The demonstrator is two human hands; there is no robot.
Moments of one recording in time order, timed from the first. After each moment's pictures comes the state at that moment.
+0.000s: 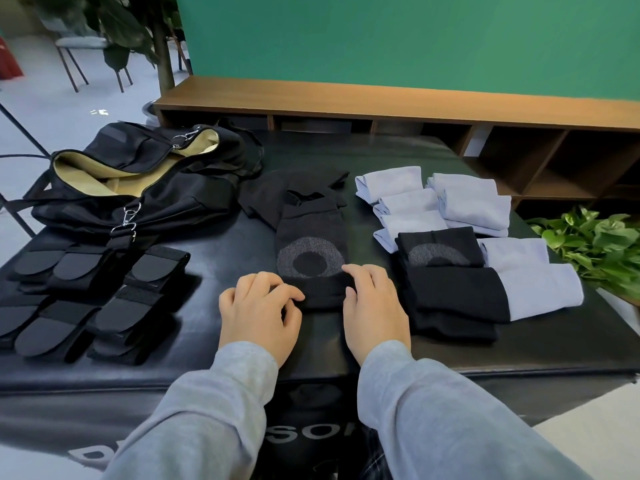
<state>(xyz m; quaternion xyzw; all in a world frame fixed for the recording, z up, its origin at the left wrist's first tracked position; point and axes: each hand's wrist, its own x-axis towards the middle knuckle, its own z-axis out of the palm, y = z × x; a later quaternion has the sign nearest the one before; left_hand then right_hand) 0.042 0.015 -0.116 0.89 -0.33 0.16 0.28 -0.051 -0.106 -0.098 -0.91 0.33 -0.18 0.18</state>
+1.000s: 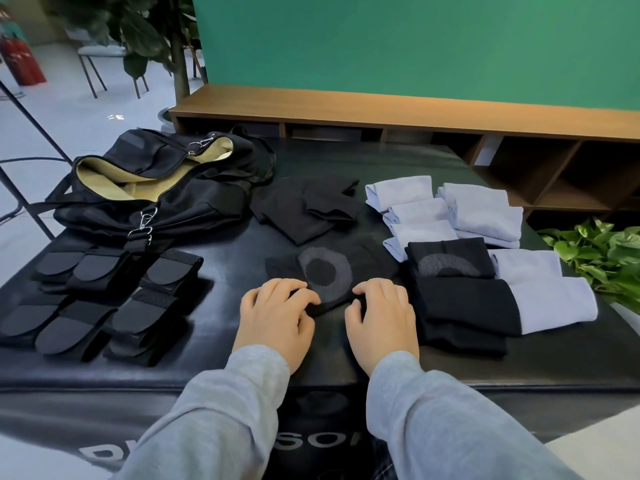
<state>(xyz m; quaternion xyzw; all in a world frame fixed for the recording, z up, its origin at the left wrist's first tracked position) 0.044 0.014 -0.120 0.87 -0.39 0.14 0.26 -0.049 -0.107 -0.100 -0.91 0.33 -0.19 0.18</state>
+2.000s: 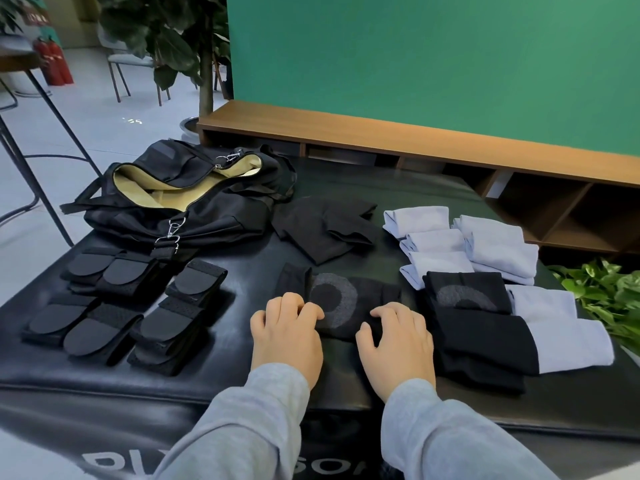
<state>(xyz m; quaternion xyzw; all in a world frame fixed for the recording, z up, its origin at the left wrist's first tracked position) 0.039 0.014 -0.107 0.93 -0.29 0.11 0.21 -0.045 -0.106 -0.101 -0.91 0.34 -0.16 0.15</state>
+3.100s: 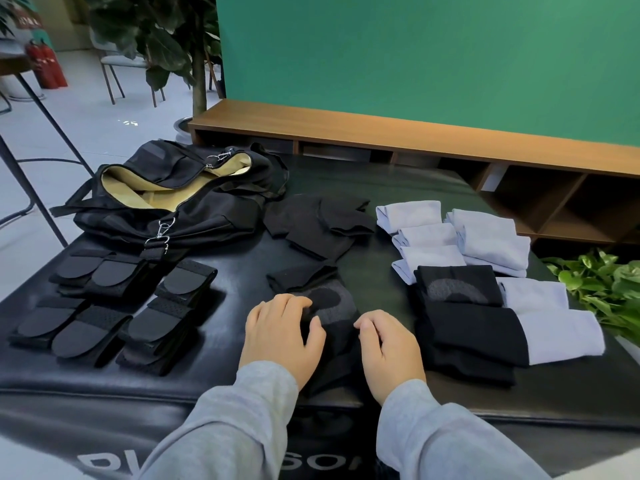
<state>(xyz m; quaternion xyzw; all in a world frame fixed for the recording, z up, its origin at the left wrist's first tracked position) 0.035 0.020 -0.099 0.90 -0.31 0.07 0.31 -0.059 -0.103 -0.100 -0.87 0.26 -0.24 0.35</state>
